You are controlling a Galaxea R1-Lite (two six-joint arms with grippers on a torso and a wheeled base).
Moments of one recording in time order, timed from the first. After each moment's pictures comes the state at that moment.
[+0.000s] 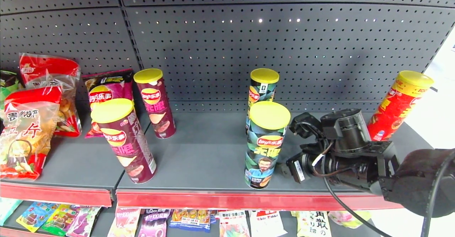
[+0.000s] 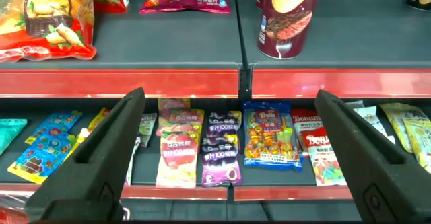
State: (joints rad) left arm -0.04 0.07 0.00 0.00 0.03 0.00; right arm 0.59 1.76 -0.73 -0.40 -0.17 -0.03
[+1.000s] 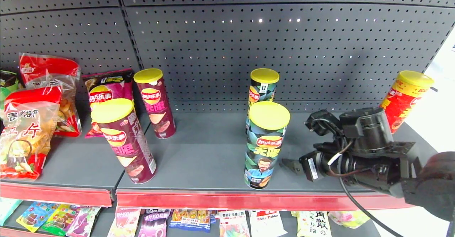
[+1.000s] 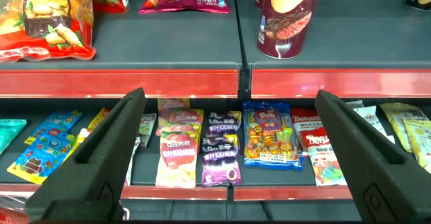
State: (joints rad) left arm -0.04 0.07 0.00 0.00 0.03 0.00; right arm 0.54 1.67 -0.67 -0.40 -0.19 0.00
